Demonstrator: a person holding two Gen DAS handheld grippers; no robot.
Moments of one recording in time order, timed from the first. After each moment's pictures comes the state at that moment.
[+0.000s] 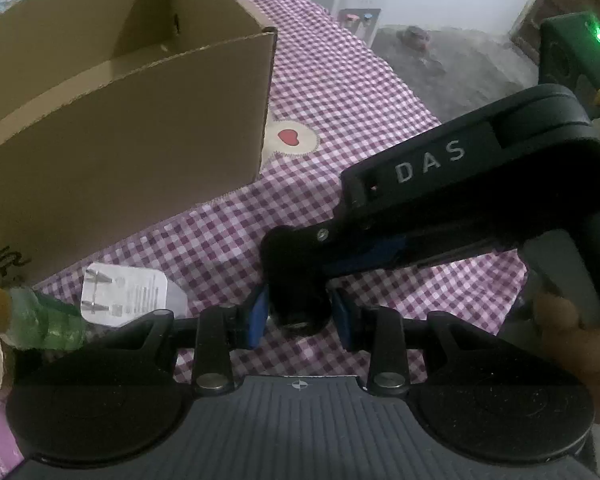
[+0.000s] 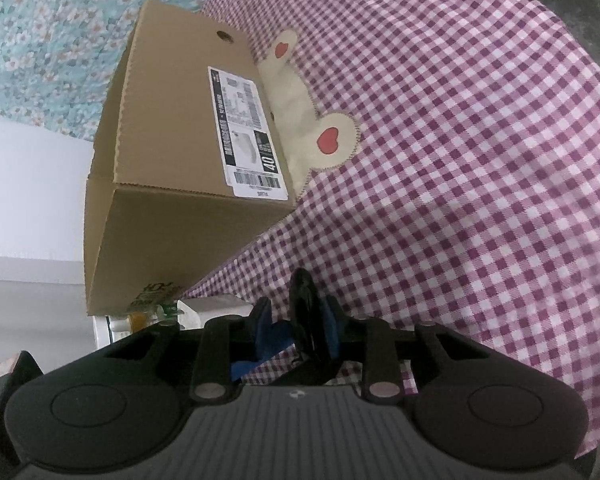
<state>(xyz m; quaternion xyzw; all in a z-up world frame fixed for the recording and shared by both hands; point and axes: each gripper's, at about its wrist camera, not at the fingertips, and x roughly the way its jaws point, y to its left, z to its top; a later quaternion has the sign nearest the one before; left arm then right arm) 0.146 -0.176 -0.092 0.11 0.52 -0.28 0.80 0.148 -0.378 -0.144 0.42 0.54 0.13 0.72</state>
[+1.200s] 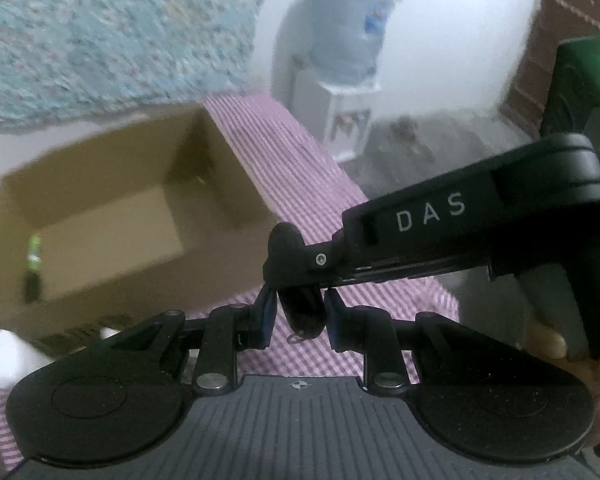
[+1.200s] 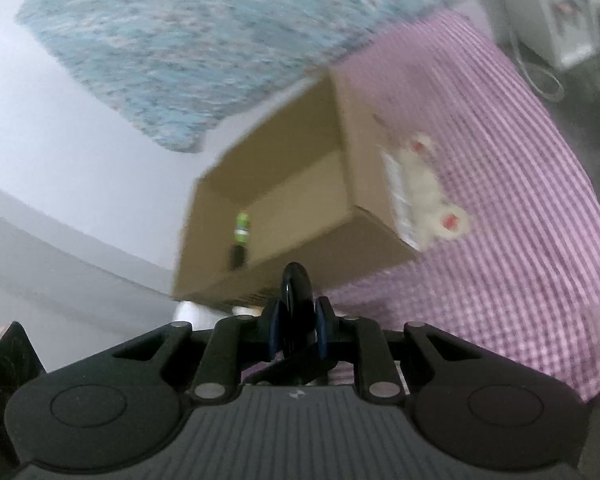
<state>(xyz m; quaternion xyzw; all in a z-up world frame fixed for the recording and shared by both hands) 0.093 -0.141 0.036 0.08 0.40 -0.27 0.87 0.101 -0.317 0.013 0.32 0.42 0.19 0.83</state>
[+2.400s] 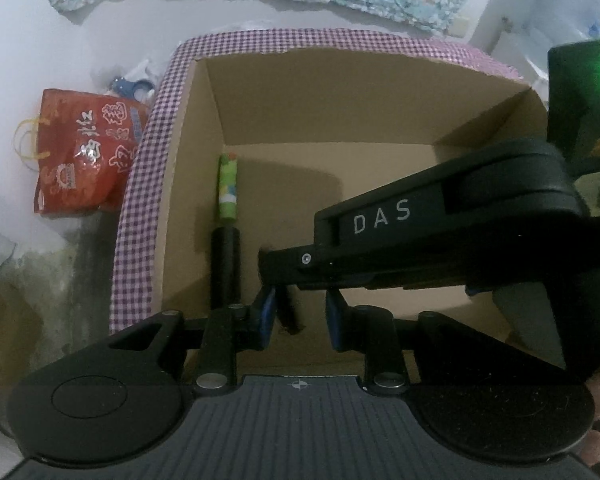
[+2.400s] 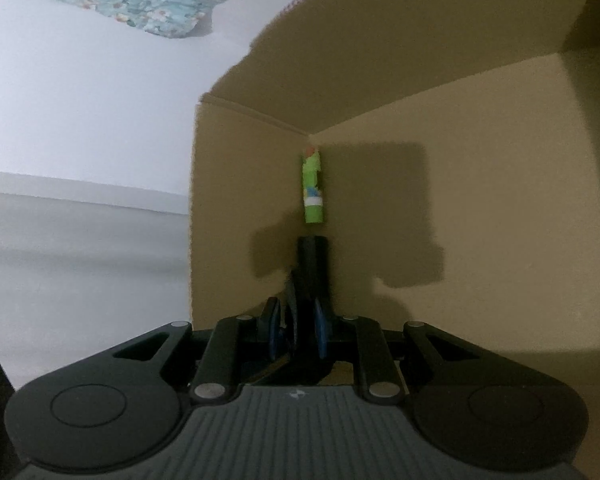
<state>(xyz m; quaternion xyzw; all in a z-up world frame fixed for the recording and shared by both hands) 0.249 -0.007 -0.004 0.03 0.55 -0.06 0.84 0.316 -0.134 -0.083 0.33 0.60 0.26 0.69</state>
